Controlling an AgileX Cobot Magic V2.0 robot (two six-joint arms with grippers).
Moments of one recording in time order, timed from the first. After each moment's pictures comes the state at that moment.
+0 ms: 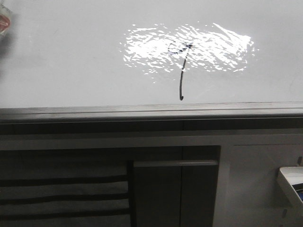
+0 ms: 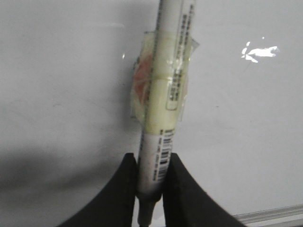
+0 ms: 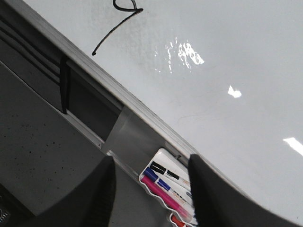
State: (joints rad) left arm -0.27 1.18 -0.71 0.00 0.18 -0.16; right arm 0.52 0.73 -1.00 -0.20 1.04 -0.23
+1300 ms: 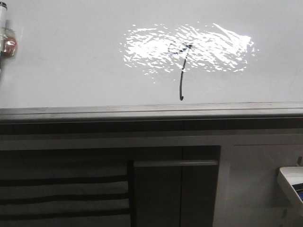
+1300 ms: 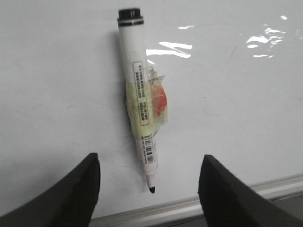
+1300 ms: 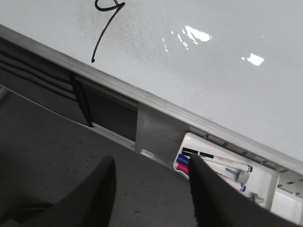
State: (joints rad) left arm -0.27 1.04 -0.77 0.01 0.38 -0.07; right arm 0.52 0.68 -0.99 -0.19 1.08 0.10
